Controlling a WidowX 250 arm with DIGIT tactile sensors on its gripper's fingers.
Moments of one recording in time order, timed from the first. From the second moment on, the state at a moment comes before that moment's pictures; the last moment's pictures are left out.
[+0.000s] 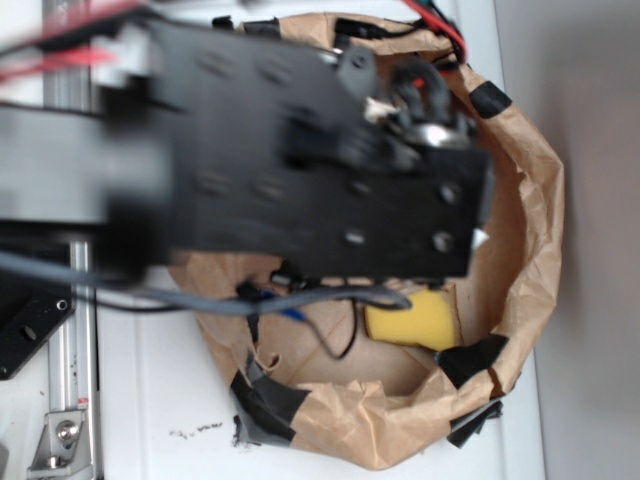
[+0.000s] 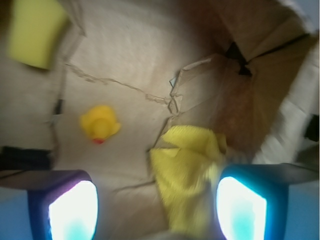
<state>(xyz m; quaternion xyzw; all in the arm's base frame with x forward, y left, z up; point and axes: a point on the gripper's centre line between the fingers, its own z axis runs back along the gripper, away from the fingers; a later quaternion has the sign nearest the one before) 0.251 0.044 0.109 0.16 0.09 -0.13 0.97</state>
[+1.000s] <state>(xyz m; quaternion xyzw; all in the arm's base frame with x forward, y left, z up) 0.214 0.093 0.038 0.14 0.15 -0.23 0.95</state>
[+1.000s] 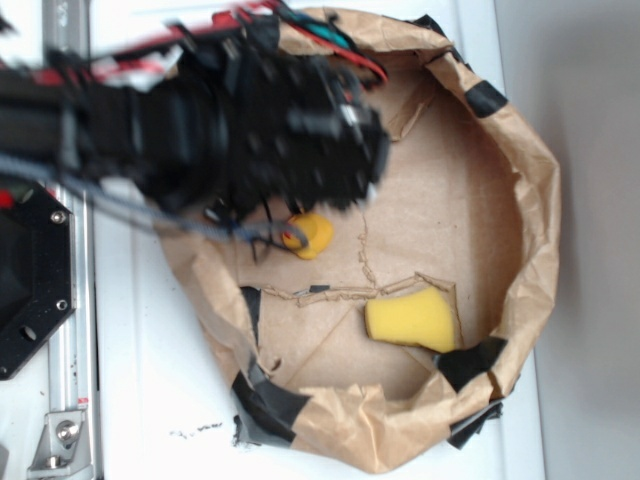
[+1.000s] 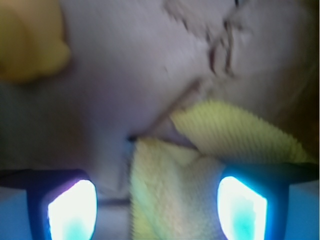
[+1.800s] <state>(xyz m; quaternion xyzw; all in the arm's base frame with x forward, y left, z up) 0.206 0.107 0.023 0.16 0.15 -0.23 0.95</state>
